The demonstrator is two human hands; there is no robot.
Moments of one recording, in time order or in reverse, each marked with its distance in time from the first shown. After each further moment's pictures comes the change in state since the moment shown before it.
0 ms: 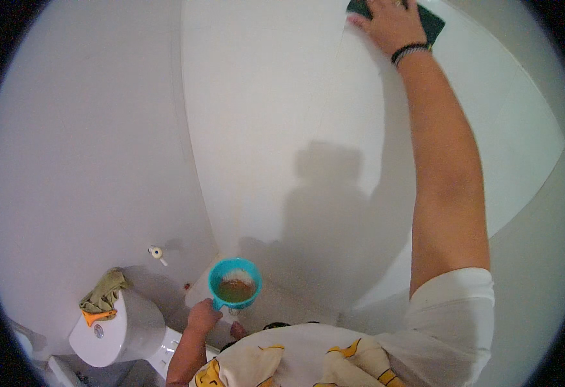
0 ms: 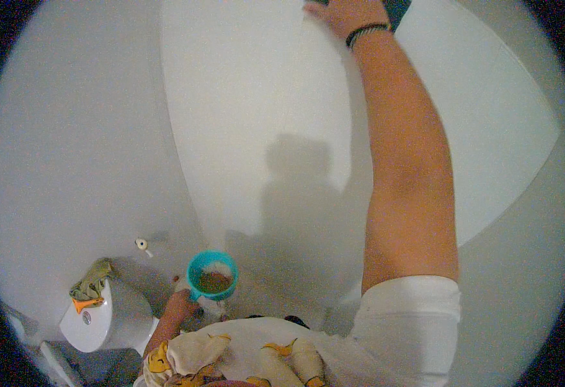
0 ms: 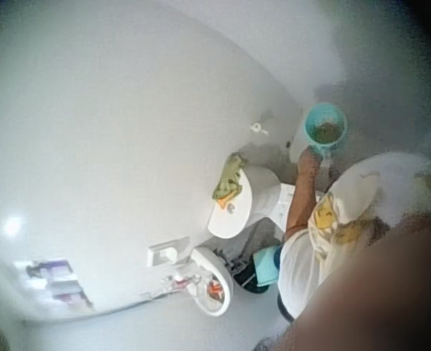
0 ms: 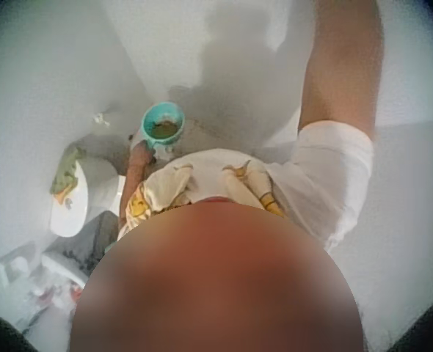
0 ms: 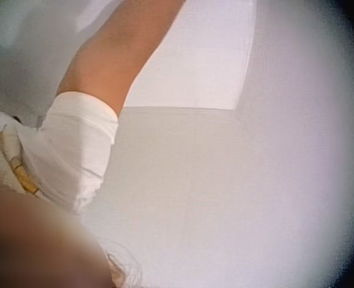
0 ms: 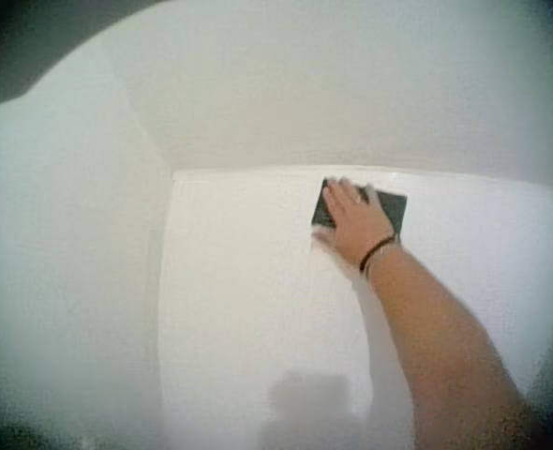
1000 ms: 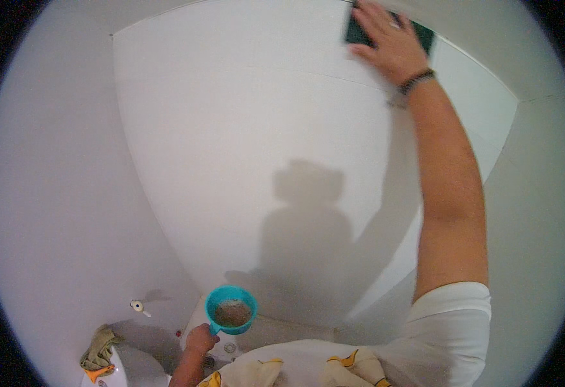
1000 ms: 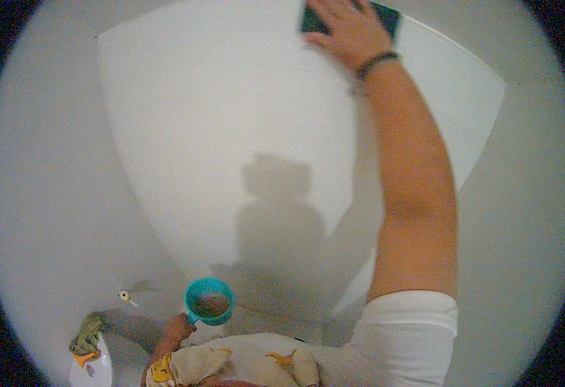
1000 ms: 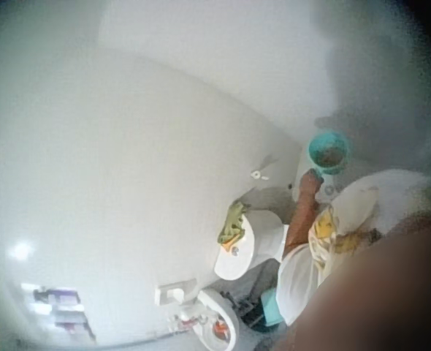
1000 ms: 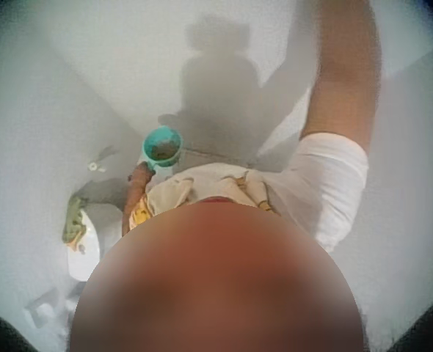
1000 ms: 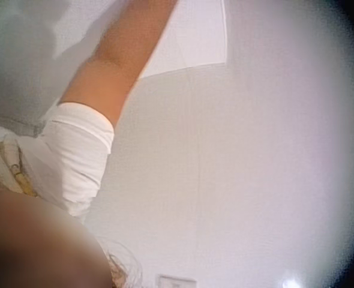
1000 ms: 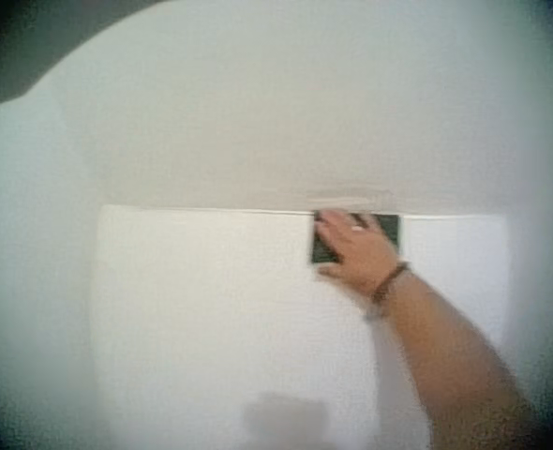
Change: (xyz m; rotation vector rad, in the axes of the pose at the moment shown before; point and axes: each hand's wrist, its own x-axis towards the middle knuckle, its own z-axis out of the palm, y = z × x) left_hand 0.048 0.051 -0.009 0.228 -0.150 0.054; right_hand -0.048 0.124 0.030 -0.183 0.031 -0.034
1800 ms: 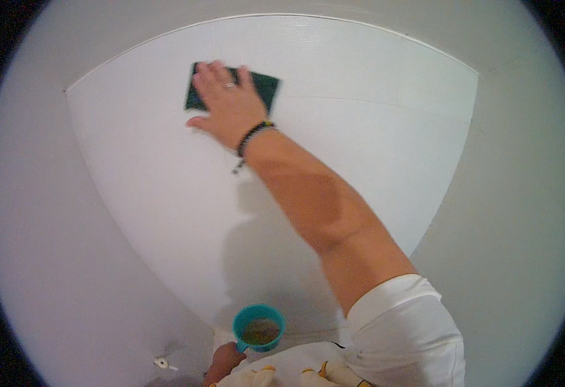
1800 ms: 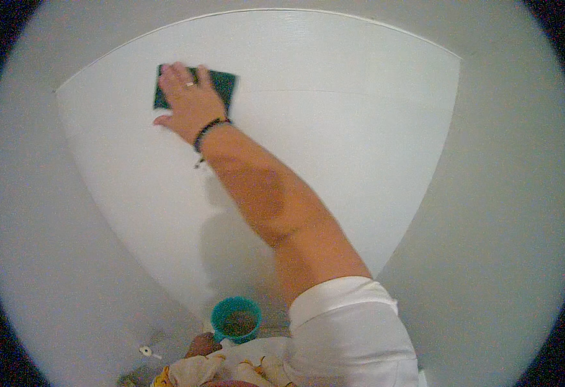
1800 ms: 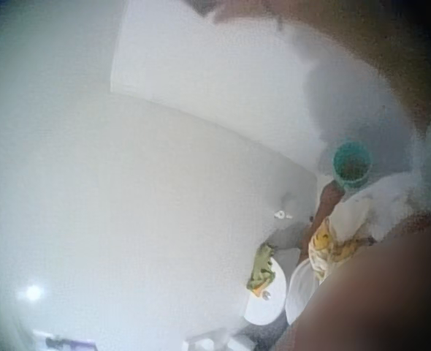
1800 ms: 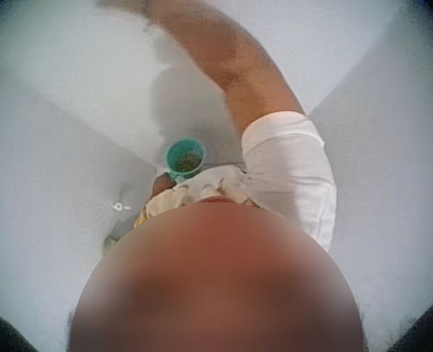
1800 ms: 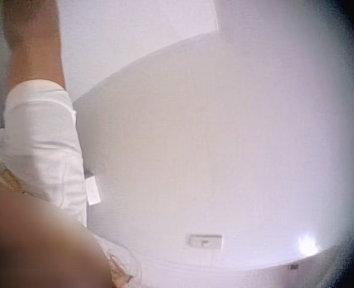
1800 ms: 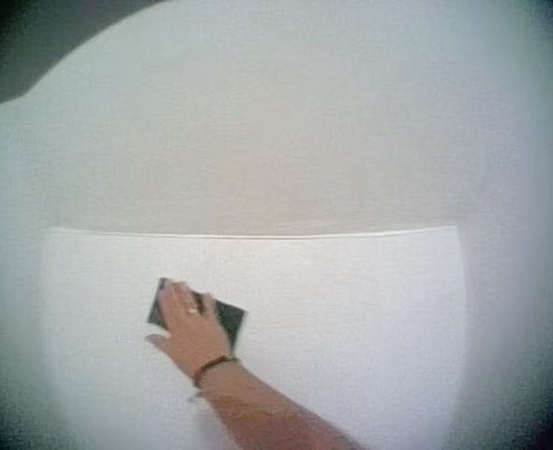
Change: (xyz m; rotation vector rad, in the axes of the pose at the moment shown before) left_hand 0.107 -0.051 0.017 0.114 -0.132 0.374; right_hand 0.009 -0.258 -0.007 0.561 0.183 0.107
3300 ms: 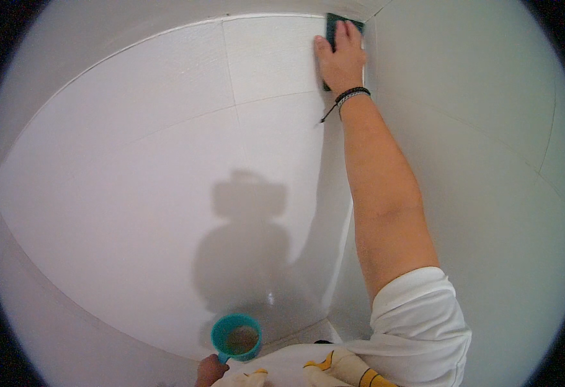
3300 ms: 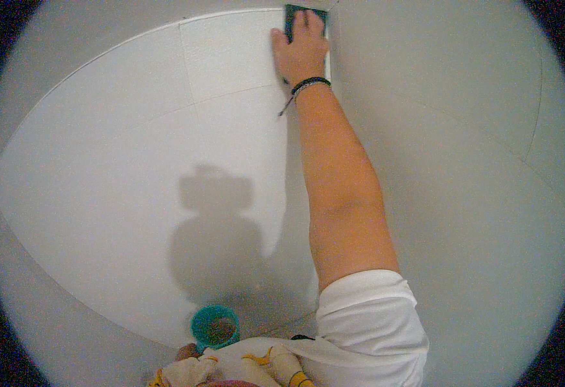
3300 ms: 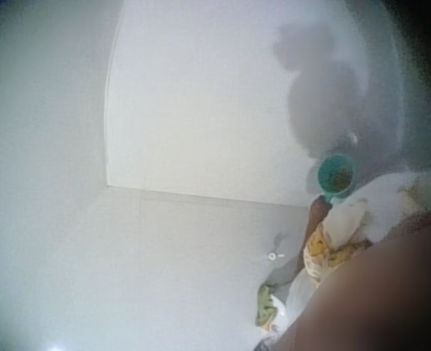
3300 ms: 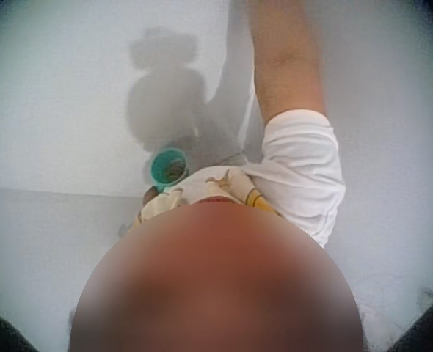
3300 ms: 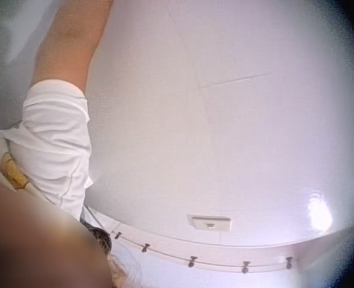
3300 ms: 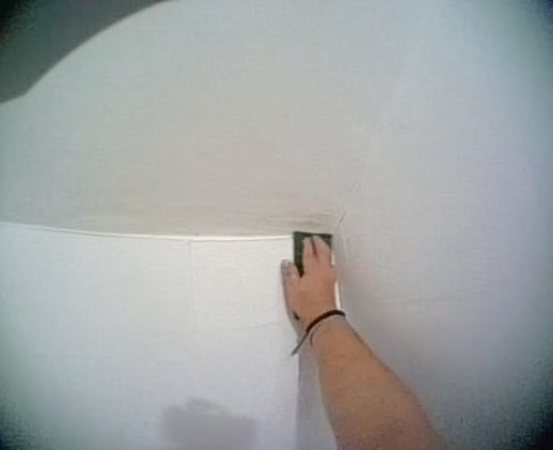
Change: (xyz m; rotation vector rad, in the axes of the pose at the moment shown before) left_hand -0.131 0.222 0.053 0.227 -0.060 0.146; right_hand -0.168 0.366 -0.413 -0.431 0.343 0.450
